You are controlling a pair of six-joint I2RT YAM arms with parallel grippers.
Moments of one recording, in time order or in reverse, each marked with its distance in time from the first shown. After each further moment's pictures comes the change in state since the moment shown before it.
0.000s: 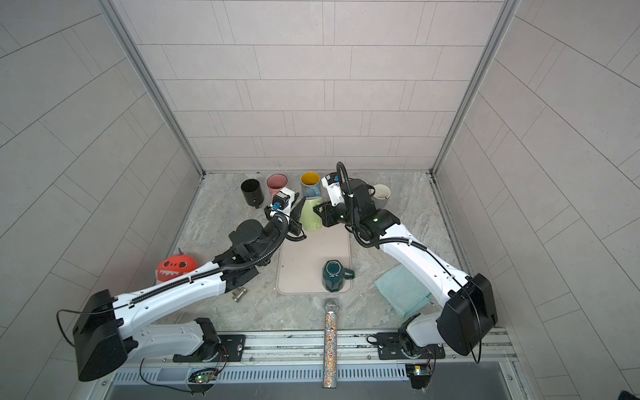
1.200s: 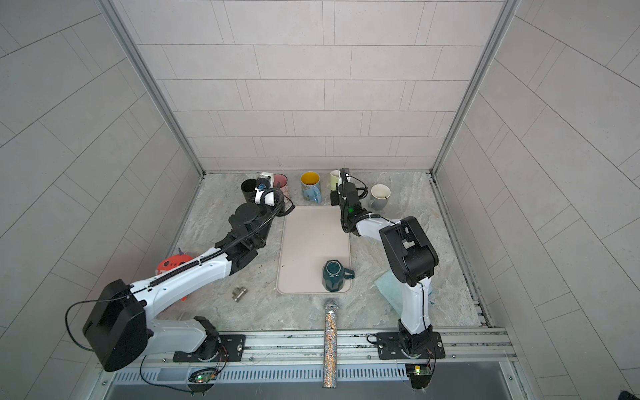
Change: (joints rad) left arm 0.248 0.106 0.010 0.027 -0.116 -0.063; right arm -0.148 0.589 -0.014 0.859 0.541 -0.181
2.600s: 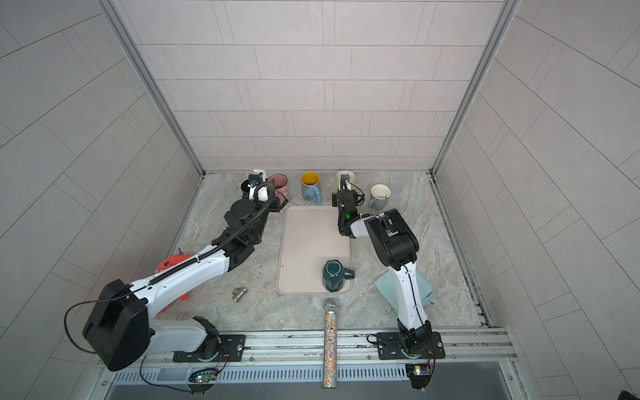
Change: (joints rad) left arm 0.058 0.005 -0.001 0.000 0.035 -0.063; right arm -0.013 0.230 0.048 0.251 0.136 -0.047
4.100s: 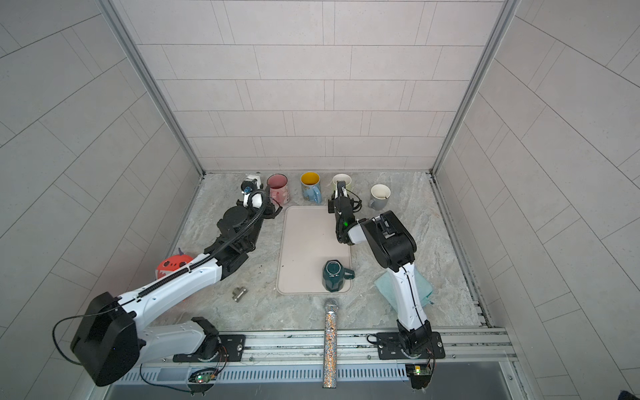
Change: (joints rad) left arm 0.004 -0.098 -0.083 -0.018 0.008 -0.003; right arm 0.043 0.000 -0.082 0.078 -0.035 0.022
